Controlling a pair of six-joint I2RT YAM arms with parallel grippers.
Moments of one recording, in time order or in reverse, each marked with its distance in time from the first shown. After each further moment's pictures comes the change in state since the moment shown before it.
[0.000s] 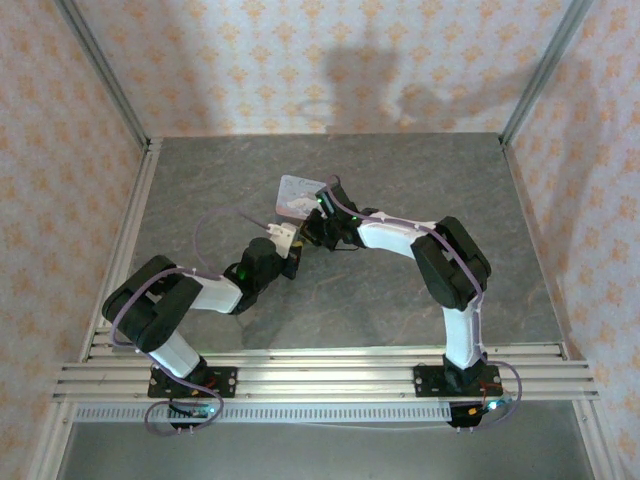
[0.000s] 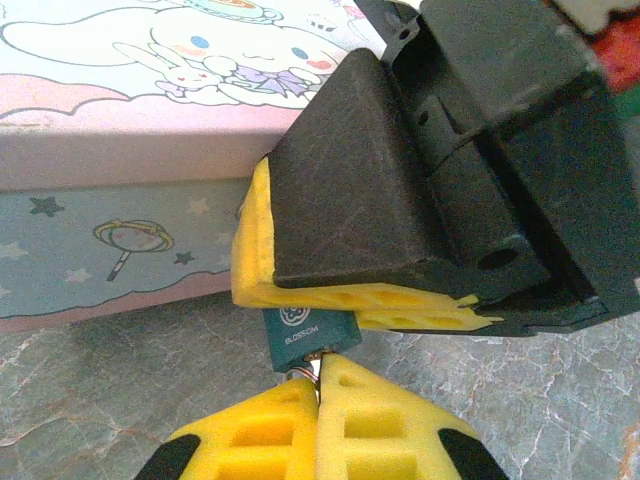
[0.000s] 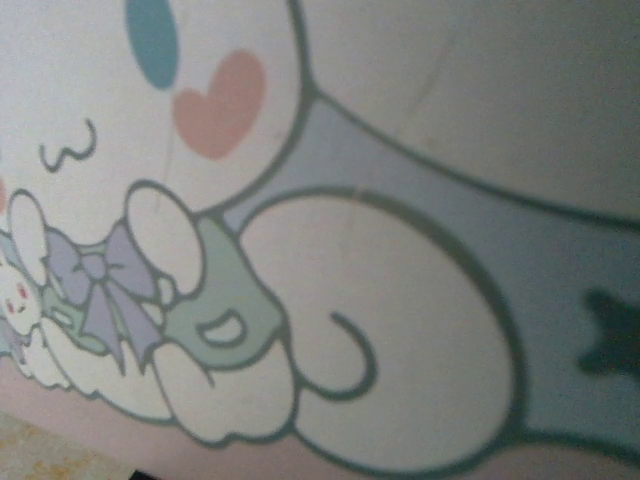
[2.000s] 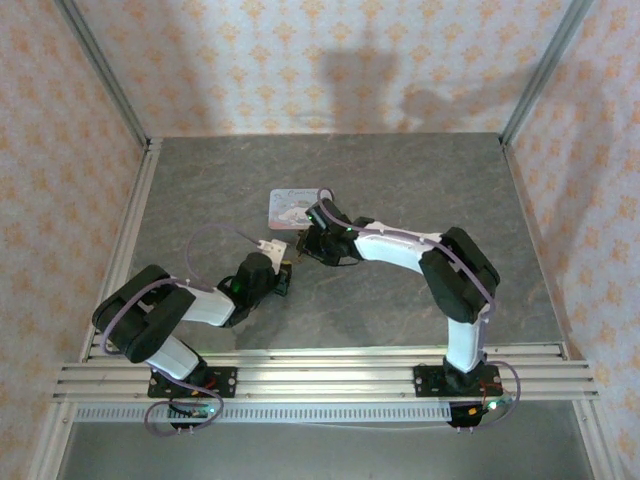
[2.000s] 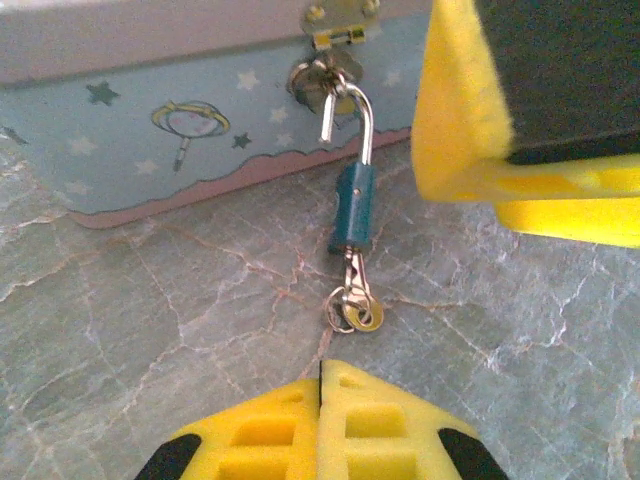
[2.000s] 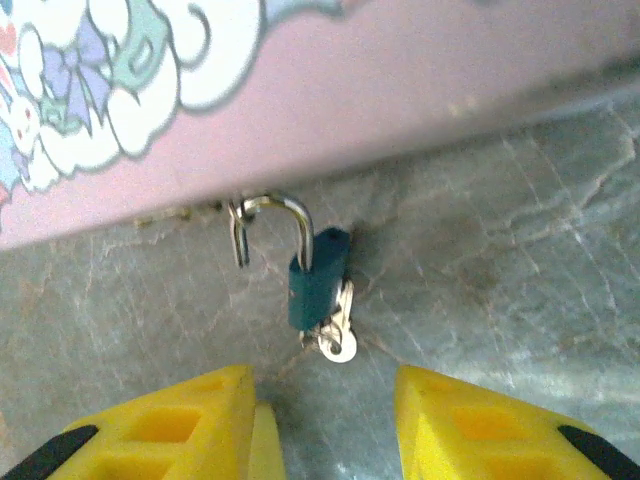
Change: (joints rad) left arm -0.010 -0.080 -0.119 -0.093 -0.056 -0.103; right arm 0.100 -0.085 -0.038 -0.182 0.196 -0.069
